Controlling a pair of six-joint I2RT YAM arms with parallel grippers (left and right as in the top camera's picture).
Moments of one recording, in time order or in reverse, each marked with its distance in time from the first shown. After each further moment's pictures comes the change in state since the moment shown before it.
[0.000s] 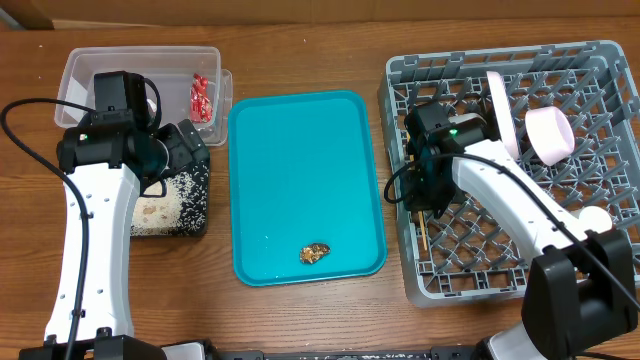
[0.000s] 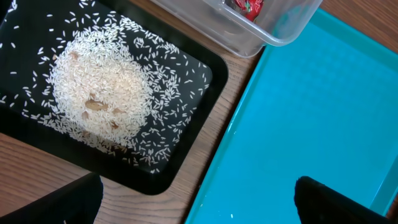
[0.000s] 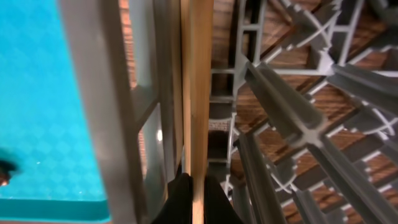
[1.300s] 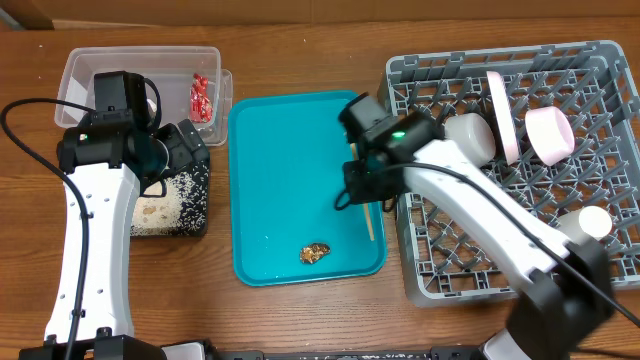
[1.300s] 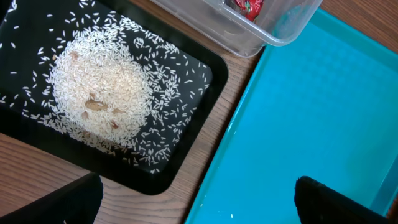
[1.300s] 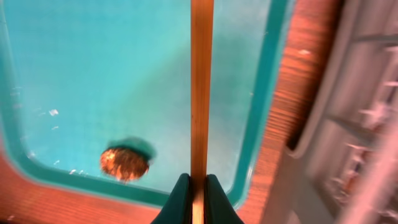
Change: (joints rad) left arm 0.000 0.000 0.000 0.000 0.000 0.000; right arm 0.245 0.022 0.260 -0.067 -0.041 0.137
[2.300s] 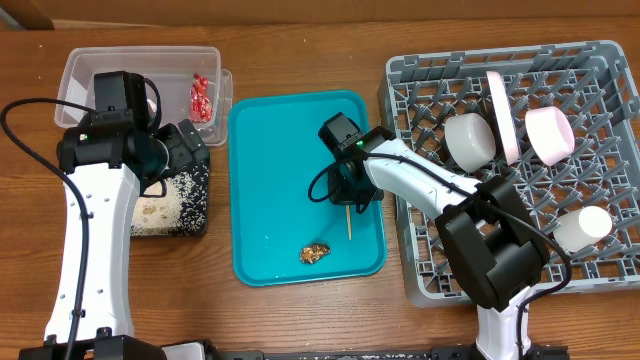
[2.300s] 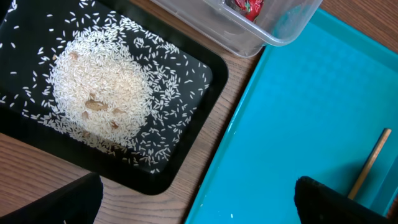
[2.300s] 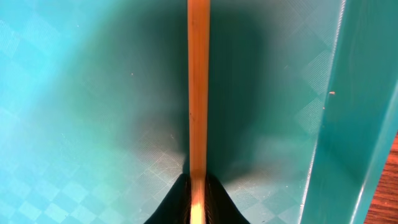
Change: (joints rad) left arm 0.000 0.000 0.000 0.000 0.000 0.000; right arm 0.024 0.321 -0.083 0.333 0.019 0.174
